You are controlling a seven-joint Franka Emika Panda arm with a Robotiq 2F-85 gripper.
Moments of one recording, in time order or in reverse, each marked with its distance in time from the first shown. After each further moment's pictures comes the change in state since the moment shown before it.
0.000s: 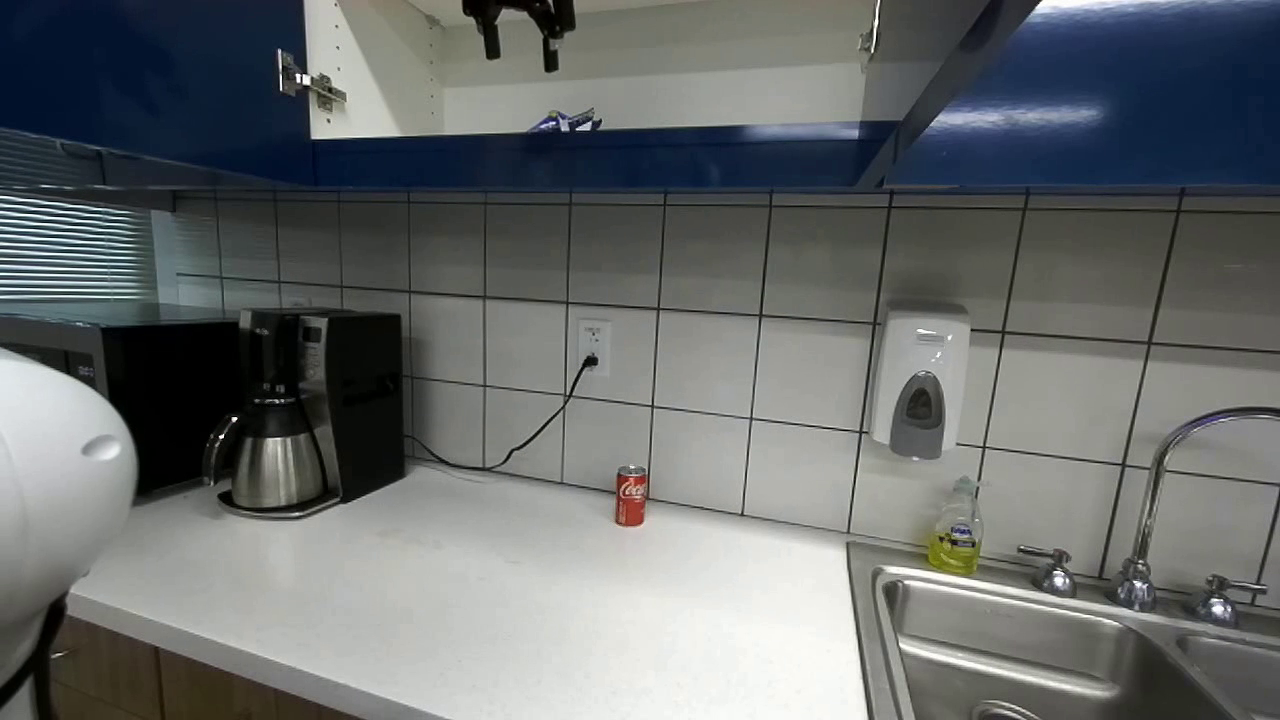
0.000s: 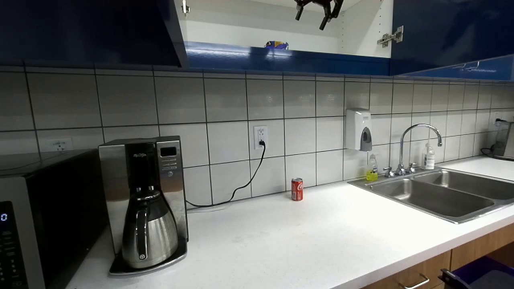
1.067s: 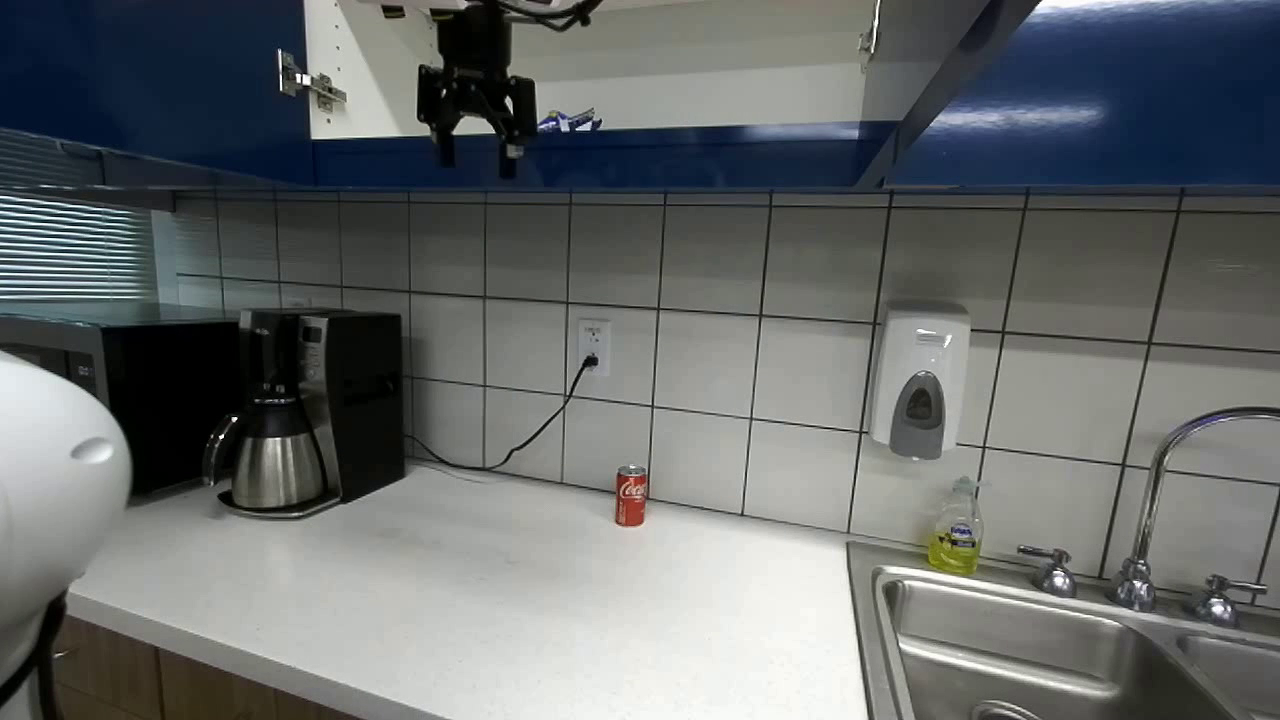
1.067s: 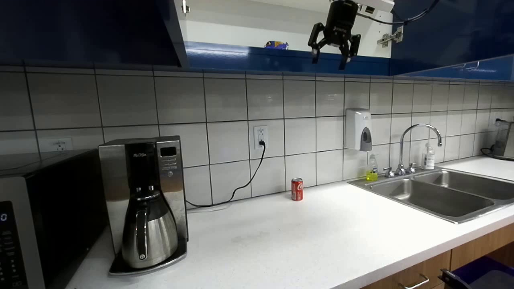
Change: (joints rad) arm -0.027 -0.213 0.040 -0.472 -0.046 -0.059 -0.011
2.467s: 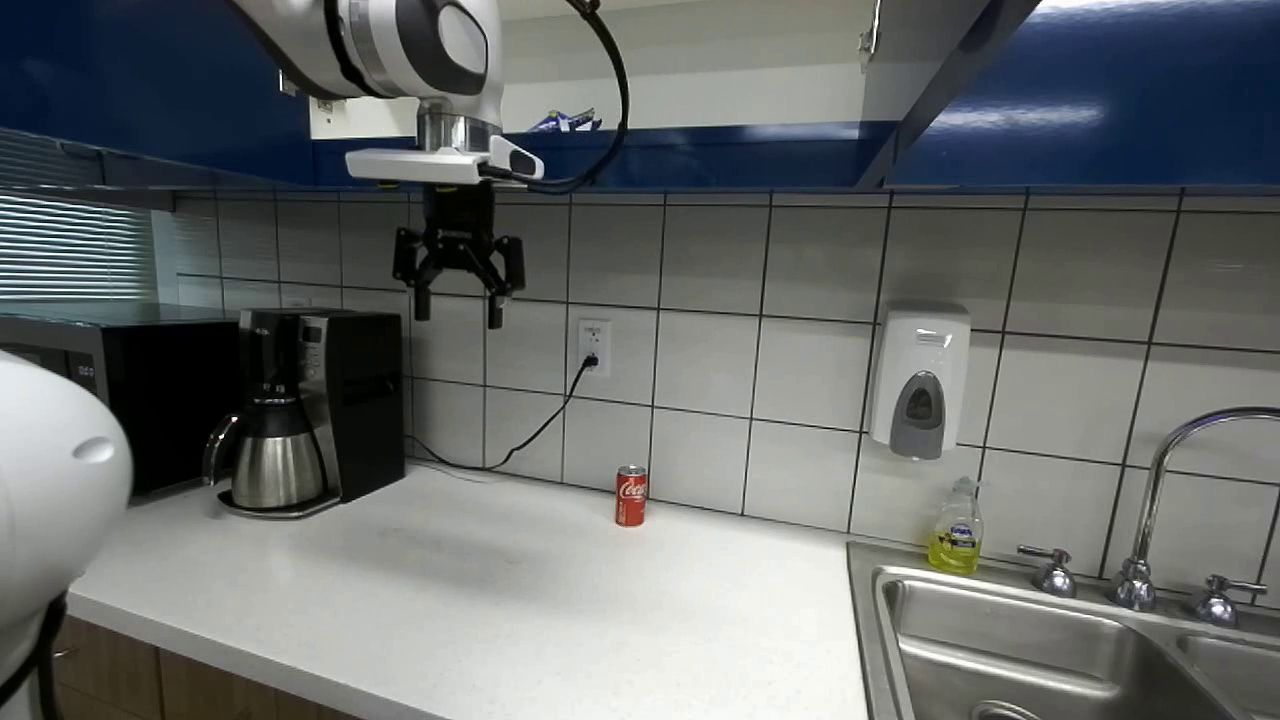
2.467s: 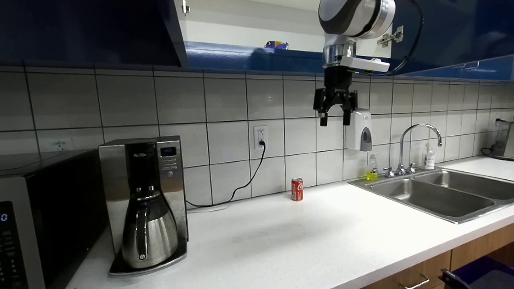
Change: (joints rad) arm 0.005 0.018 0.043 -0.355 -0.093 0.159 -0.189
